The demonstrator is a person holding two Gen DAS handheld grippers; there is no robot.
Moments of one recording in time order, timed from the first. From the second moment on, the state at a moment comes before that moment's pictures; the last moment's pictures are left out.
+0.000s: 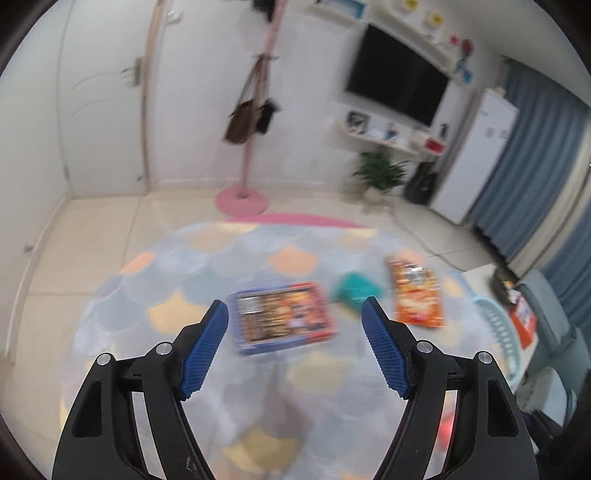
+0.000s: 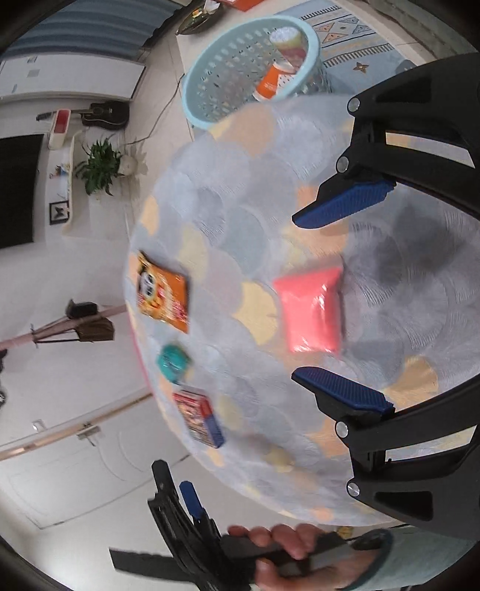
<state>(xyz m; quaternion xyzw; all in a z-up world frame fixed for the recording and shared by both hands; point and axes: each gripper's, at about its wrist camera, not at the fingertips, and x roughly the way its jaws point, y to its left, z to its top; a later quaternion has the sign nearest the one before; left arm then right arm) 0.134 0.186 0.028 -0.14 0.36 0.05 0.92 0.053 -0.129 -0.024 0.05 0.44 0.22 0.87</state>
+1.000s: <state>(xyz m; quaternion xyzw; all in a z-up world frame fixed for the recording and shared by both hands) 0.130 0.169 -0.018 -0.11 0.41 -0.03 0.90 0.080 -0.089 -0.047 0.04 0.47 0.21 0.86</state>
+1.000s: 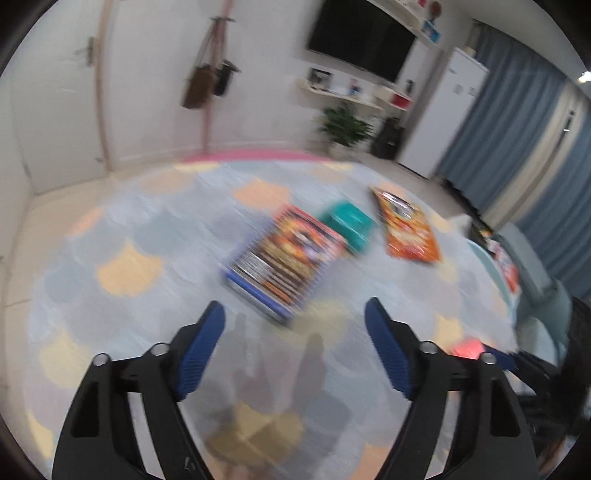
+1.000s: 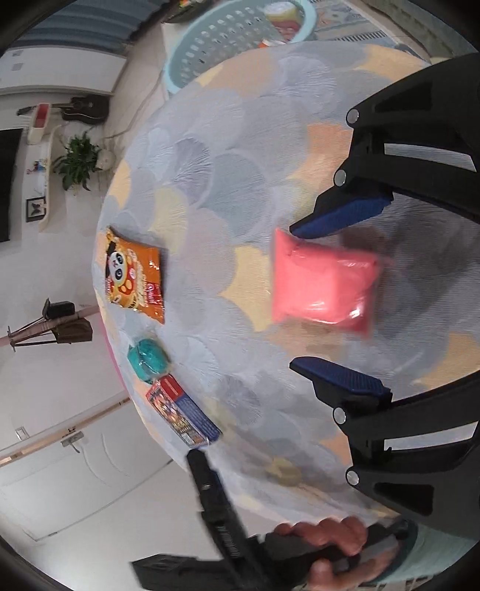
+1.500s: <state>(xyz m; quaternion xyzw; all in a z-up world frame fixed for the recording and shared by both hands) 0.178 0.146 -0.042 0.00 0.43 -0.04 0.90 0.063 -0.081 -0.049 -0.01 0.44 0.16 0.88</state>
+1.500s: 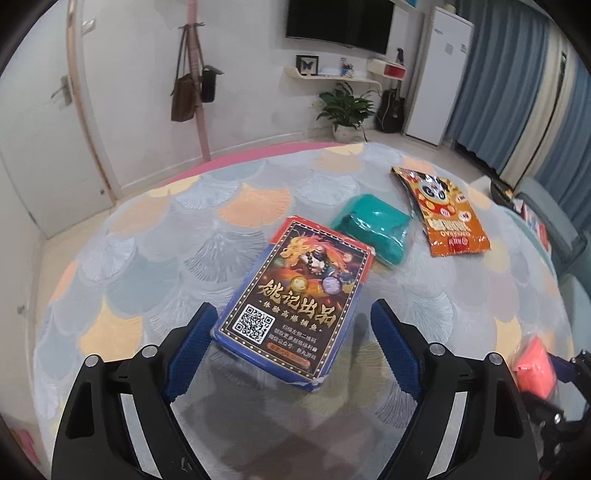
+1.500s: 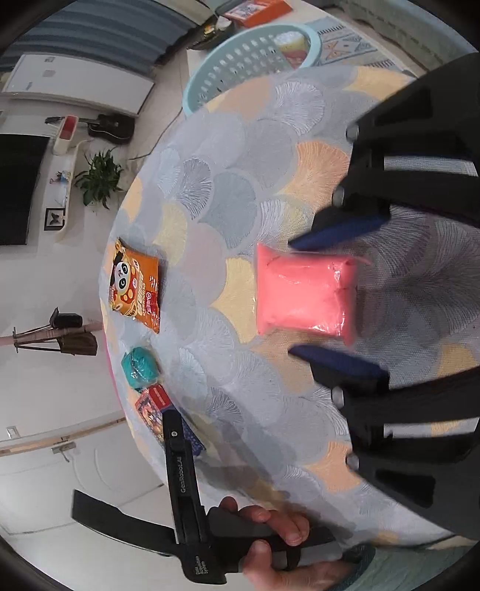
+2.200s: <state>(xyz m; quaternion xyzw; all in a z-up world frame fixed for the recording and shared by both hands) 0.118 0.047 0.042 0.01 0.33 -0.12 0.94 0.063 -0.189 0.010 0.08 0.36 0.10 0.92</state>
